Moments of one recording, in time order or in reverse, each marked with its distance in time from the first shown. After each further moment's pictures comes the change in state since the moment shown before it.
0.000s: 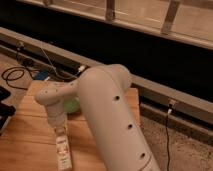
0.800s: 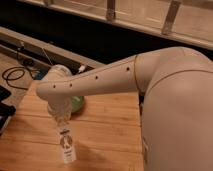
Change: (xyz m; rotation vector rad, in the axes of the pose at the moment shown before) arm 0.049 -0.028 -0.142 -0.078 -0.397 -0.045
